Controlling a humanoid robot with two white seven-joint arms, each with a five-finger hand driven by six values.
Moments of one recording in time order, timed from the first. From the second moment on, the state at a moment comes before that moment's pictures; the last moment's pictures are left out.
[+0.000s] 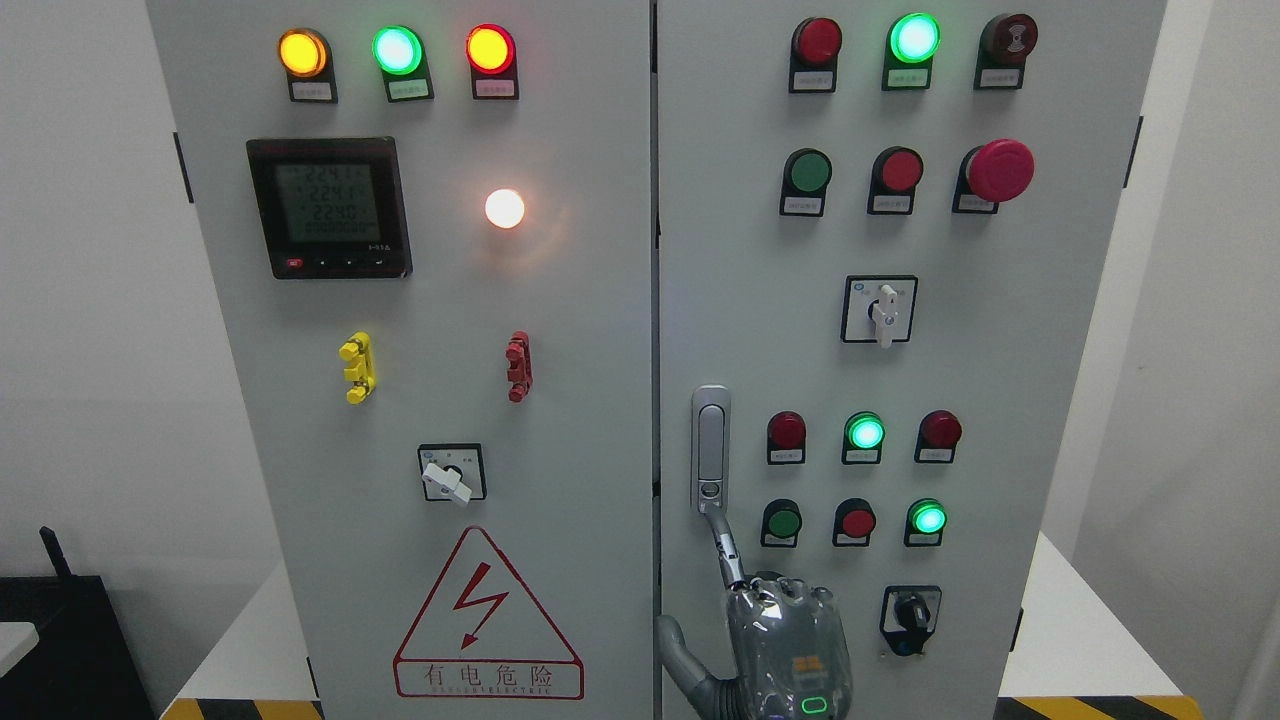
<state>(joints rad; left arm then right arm) -0.05 -0.04 0.00 0.00 0.12 -0.12 -0.14 -0.30 0.14 0.31 -1.60 1.40 0.14 -0.27</state>
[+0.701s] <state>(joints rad) -0.05 -0.04 0.00 0.00 0.12 -0.12 -0.14 -0.30 0.14 0.31 -1.60 1.40 0.14 -0.27</state>
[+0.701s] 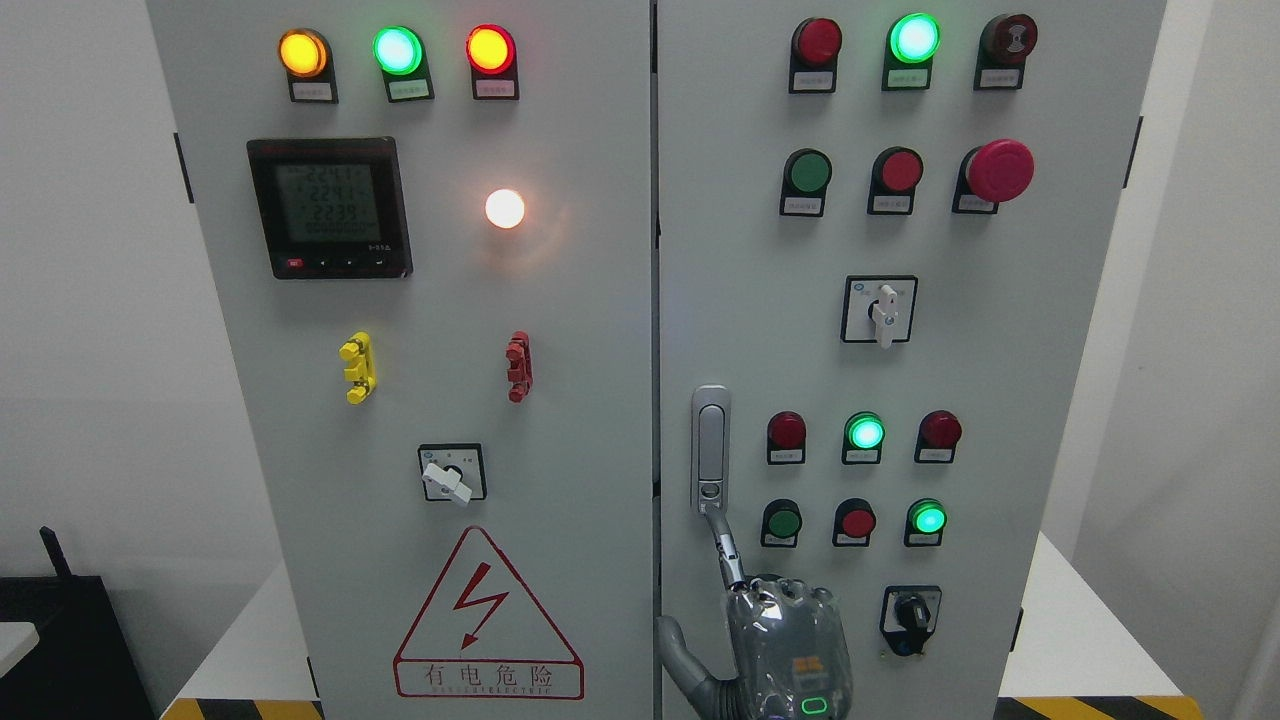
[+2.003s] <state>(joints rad) -0.05 -0.04 0.00 0.00 0.12 -0.12 -0.14 -0.29 0.14 0.31 -1.62 1.40 0.10 -0.32</state>
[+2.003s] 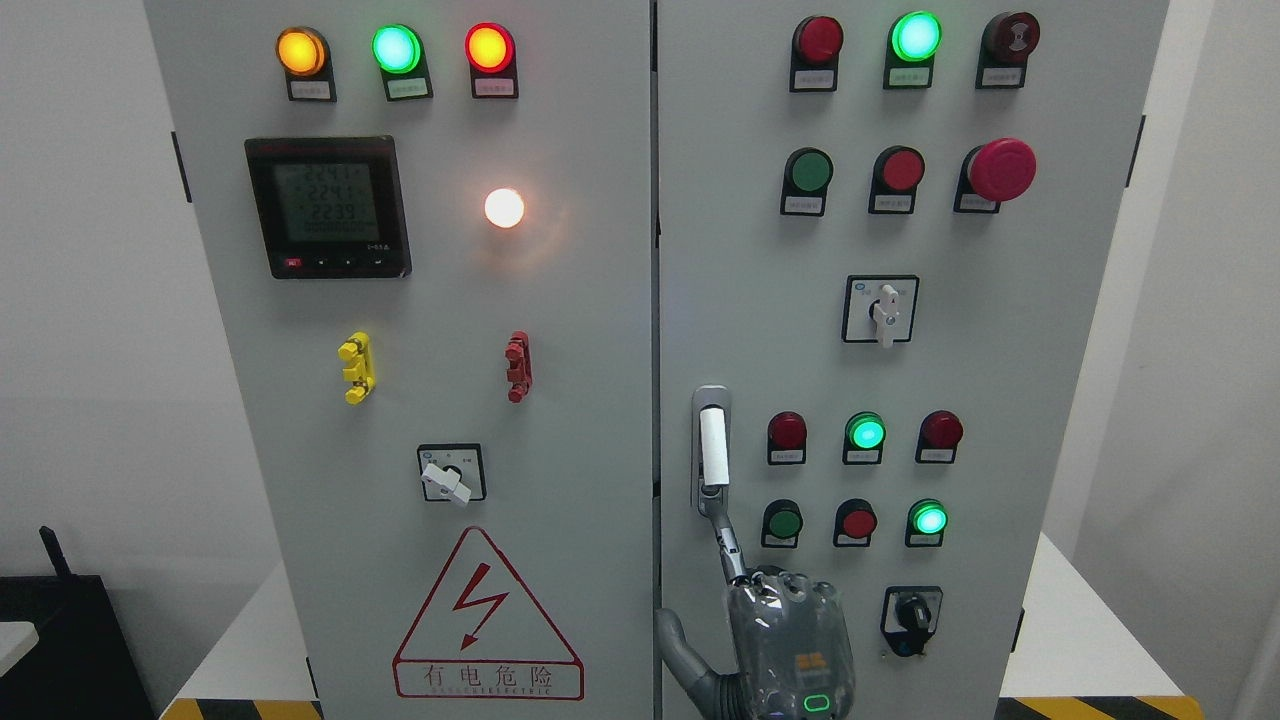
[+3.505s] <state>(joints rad) -0.05 -0.04 0.00 0.00 0.12 -0.12 -0.14 -0.33 0.14 0.26 -1.72 1.42 0.08 -0.26</state>
